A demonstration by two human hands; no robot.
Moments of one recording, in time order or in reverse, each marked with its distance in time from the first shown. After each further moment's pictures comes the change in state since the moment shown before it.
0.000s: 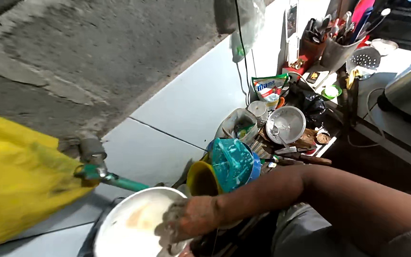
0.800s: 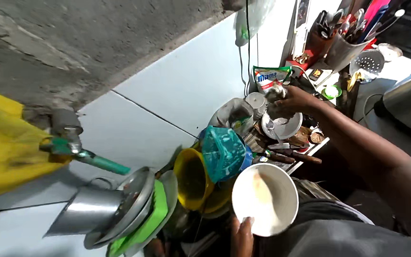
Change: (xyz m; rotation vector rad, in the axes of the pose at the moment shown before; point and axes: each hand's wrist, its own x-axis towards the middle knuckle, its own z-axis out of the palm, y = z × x) left_hand -0.147 -0.043 0.051 0.434 -0.525 -0.521; right_hand -0.221 0.165 -0.206 0.390 0.256 1.092
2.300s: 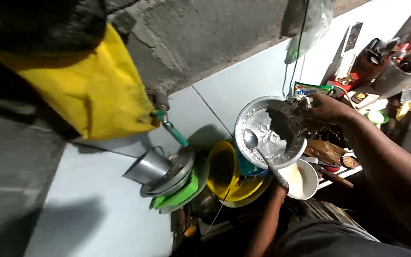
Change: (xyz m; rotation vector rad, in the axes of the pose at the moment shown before) left_hand 0.135 -0.038 0.087 0.581 -0.203 -0.101; right_hand -0.018 -0.093 0.007 -0.091 -0.103 -0.055
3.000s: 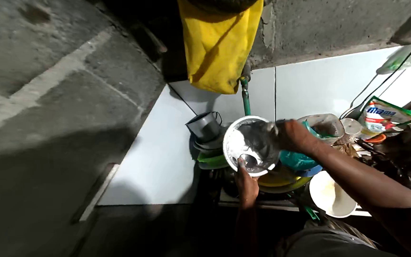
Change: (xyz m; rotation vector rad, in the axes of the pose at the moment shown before) left_hand -0.108 -0.015 -0.170 -1.331 0.874 0.264; right_hand 0.023 -0.117 0.201 -0.460 -0.287 -0.513
